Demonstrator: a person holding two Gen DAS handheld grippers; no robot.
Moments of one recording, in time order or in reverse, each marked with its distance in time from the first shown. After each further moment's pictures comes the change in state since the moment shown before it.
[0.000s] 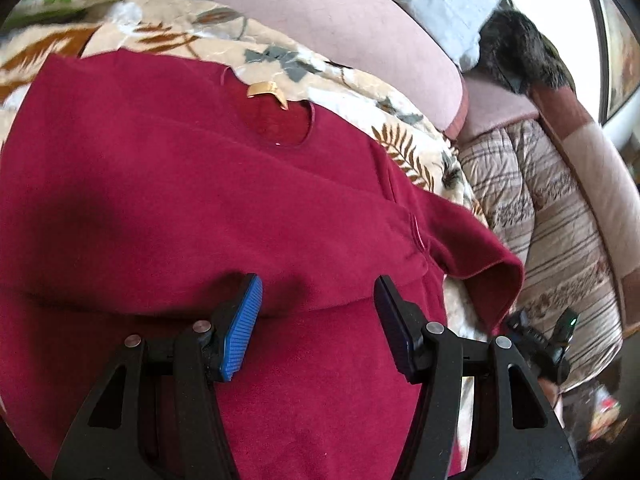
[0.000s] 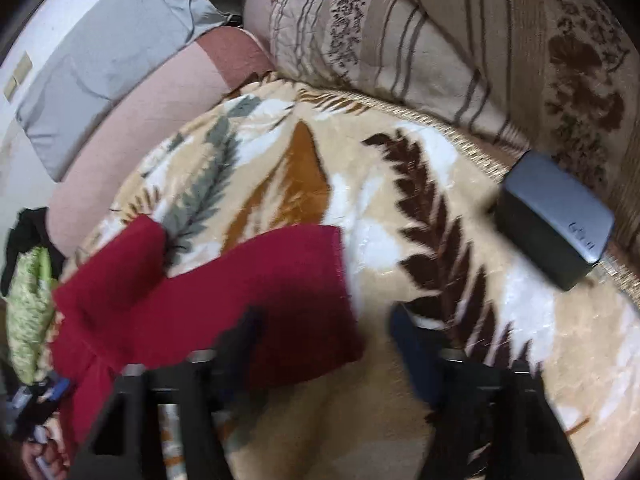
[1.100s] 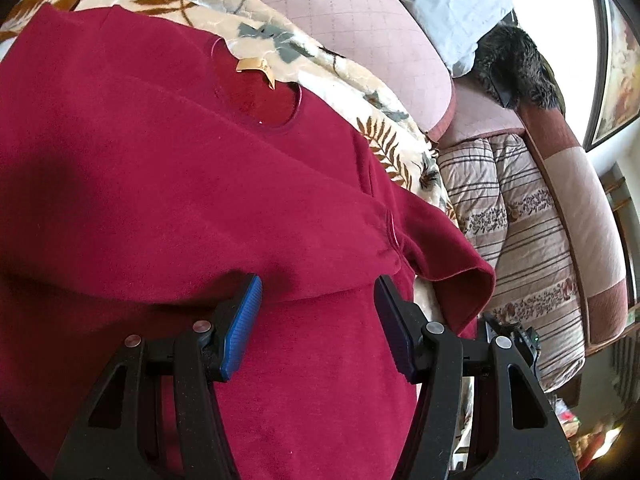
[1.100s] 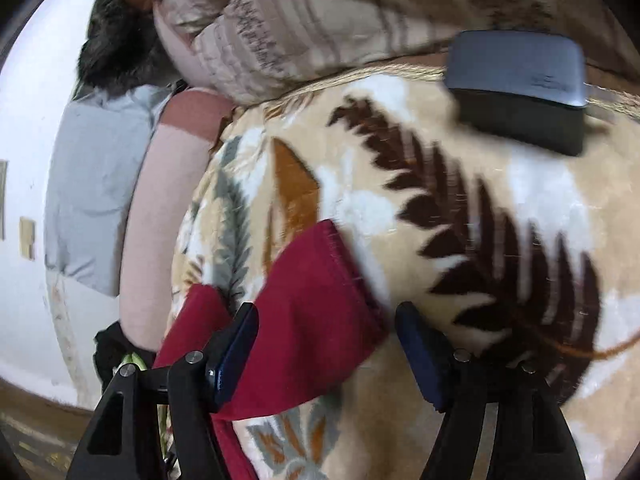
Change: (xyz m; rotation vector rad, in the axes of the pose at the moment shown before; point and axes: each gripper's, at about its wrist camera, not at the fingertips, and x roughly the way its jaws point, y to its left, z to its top) left arm 0.010 0.003 0.000 -0.075 0.043 -0.104; right arm 0.005 -0.034 -0.004 0.484 0.006 0.279
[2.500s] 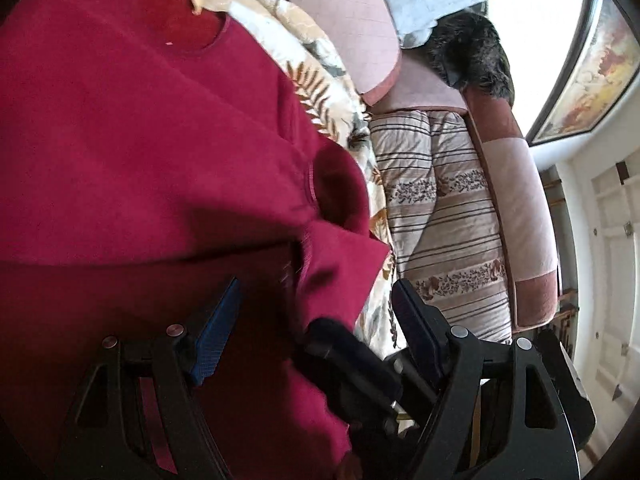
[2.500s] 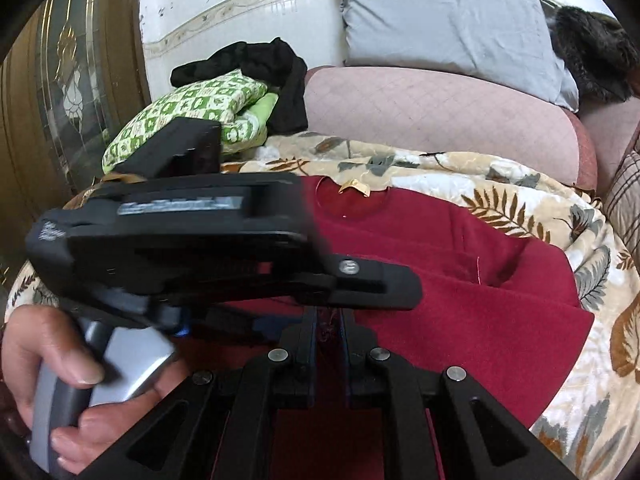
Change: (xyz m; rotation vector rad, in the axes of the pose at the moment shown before) left arm 0.030 -0.016 -0.006 -0.052 0.164 -0.327; right arm 0.100 0.230 -0.307 -1.299 0.095 0.075
